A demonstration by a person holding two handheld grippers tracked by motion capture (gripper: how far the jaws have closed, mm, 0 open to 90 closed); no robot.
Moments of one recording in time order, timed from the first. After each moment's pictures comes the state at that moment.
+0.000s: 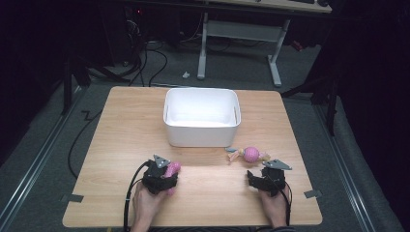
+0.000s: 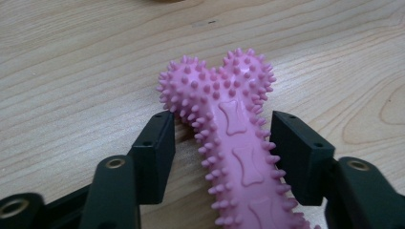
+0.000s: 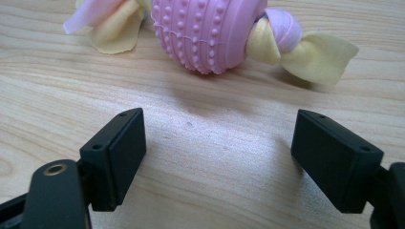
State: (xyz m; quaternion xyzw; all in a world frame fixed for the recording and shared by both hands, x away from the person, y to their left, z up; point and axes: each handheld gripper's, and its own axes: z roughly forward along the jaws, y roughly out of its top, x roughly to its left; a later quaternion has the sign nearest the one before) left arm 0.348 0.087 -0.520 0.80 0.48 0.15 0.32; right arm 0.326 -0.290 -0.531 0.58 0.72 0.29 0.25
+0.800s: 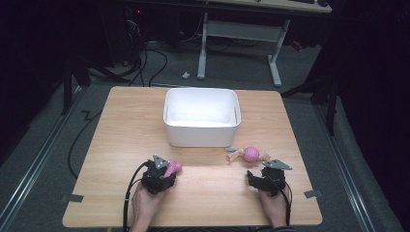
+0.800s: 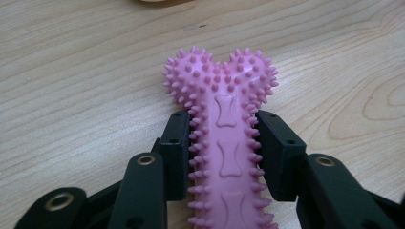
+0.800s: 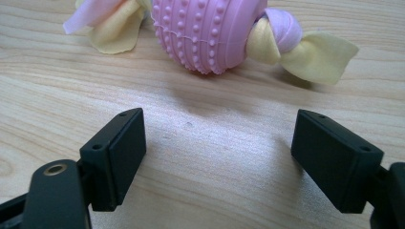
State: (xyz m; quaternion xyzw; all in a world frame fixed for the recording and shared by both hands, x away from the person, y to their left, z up) left arm 0.345 0.090 -0.515 0.81 0.47 0.15 0.33; right arm 0.326 -0.290 -0.531 0.58 0.72 0.29 0.25
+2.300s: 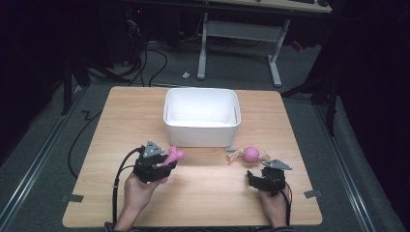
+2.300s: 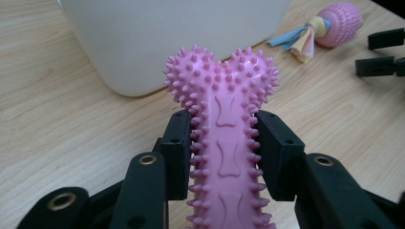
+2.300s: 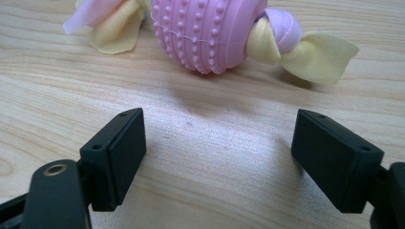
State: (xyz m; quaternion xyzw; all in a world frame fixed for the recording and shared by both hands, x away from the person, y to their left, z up) left arm 0.352 0.106 -0.446 0.81 0.40 0.13 0.41; right arm 0.326 -0.291 -0.531 0.58 0.72 0.29 0.25
